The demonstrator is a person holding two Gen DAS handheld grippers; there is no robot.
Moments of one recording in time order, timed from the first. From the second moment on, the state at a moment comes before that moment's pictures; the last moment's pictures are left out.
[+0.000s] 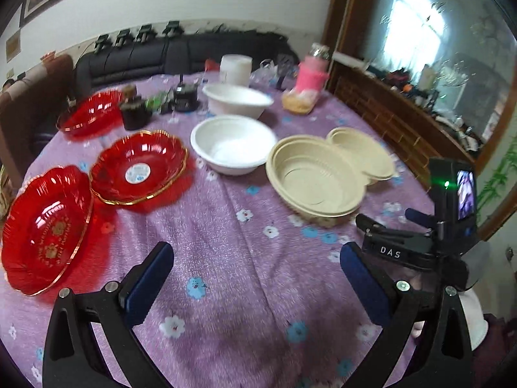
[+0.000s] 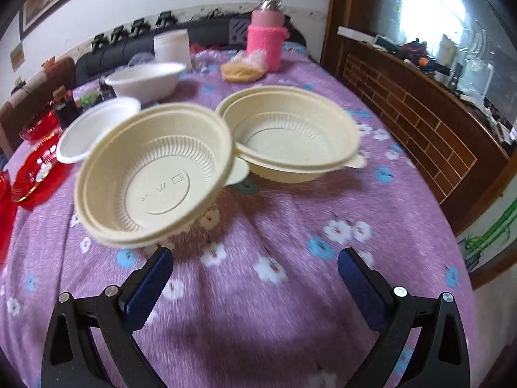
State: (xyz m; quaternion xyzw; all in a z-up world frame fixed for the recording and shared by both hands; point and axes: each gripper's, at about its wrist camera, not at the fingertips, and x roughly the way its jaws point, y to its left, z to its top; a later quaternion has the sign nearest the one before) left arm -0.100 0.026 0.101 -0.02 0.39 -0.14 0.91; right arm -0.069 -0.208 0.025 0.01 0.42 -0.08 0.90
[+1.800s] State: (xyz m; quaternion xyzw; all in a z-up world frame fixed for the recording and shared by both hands) left arm -0.027 0.370 0.049 -0.17 0.46 0.06 0.87; right arm 0.010 0.118 0.024 0.05 0.50 0.25 0.83
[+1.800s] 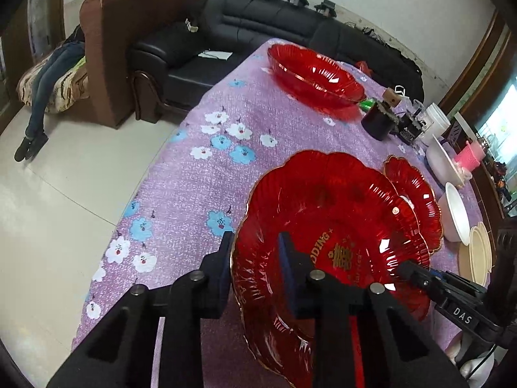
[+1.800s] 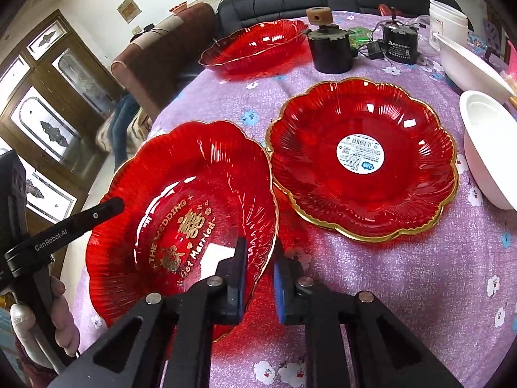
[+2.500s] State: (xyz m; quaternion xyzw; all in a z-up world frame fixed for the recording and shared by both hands) left arm -0.070 0.365 0.079 -0.16 0.42 0.09 0.89; right arm -0.019 0.124 0.043 0.04 0.48 0.28 0.83
